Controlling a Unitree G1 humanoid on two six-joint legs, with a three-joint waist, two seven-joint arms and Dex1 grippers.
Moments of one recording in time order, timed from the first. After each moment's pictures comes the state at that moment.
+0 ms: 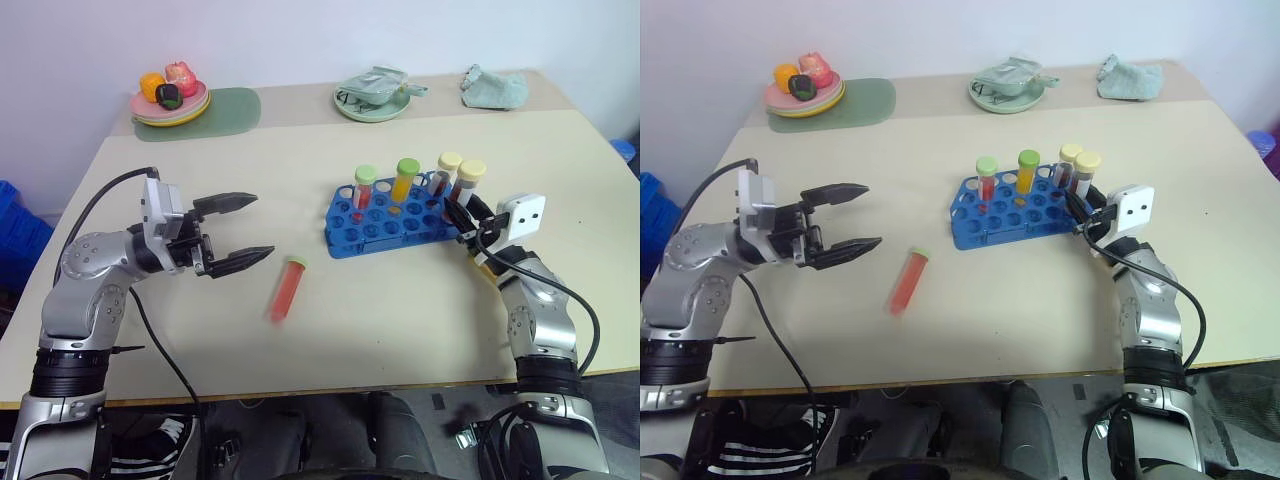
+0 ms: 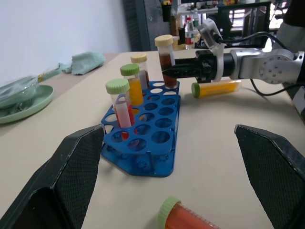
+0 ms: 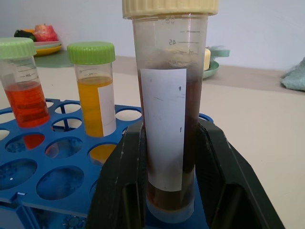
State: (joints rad) left arm -0.36 0.66 0.13 -0.08 -0.60 0.19 -1.17; right arm -0.35 -0.38 -0.27 0.25 0.31 -0.03 0.58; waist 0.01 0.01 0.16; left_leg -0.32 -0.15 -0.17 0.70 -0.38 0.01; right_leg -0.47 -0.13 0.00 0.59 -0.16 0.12
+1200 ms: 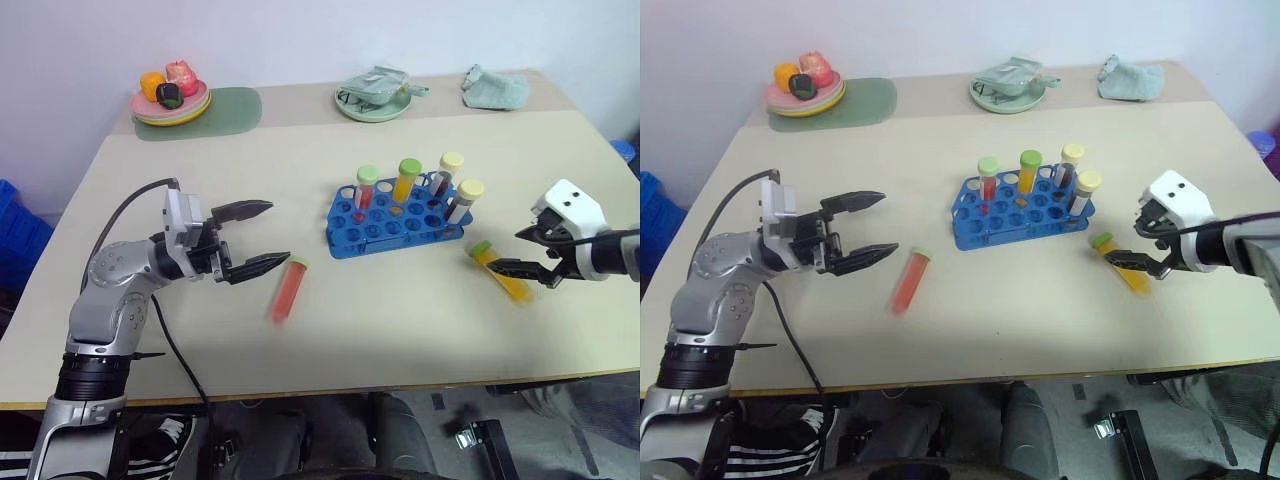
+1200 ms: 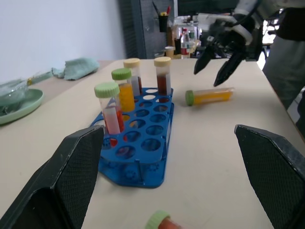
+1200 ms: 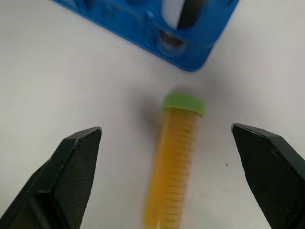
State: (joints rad) left arm -0.34 0.58 0.09 -0.09 -0.58 0.17 -1.15; right arm -0.43 -1.23 0.05 -0.07 0.40 0.95 0.94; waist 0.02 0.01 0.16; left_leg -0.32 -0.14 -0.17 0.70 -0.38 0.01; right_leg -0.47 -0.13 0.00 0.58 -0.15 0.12
